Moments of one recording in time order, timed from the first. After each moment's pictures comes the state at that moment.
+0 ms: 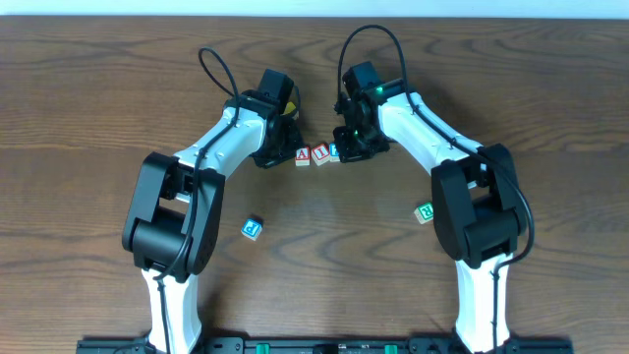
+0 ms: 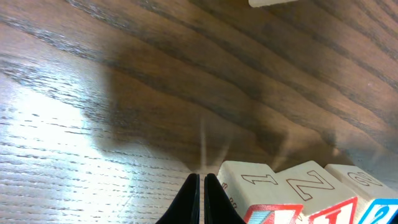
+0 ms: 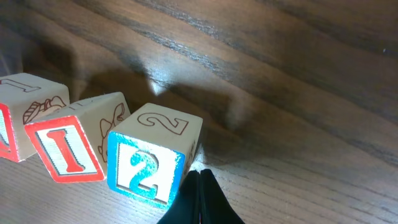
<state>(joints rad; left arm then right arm) -0.36 2.09 1.44 -0.68 0.20 -0.72 0.40 2.21 1.66 -0.90 -0.21 0.16</state>
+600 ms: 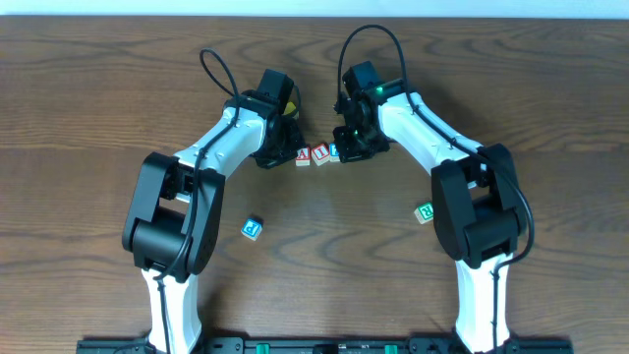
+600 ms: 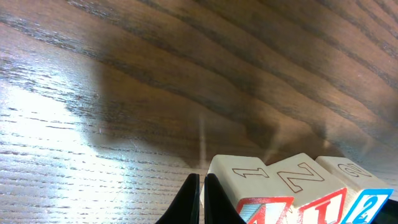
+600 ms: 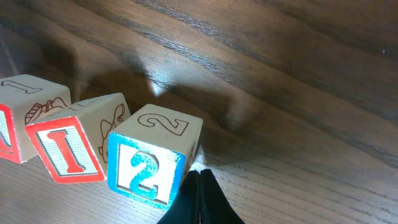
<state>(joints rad) -0.36 2.09 1.44 -0.68 0.23 -0.72 0.40 2.21 1.66 -0.90 -0.21 0.16</state>
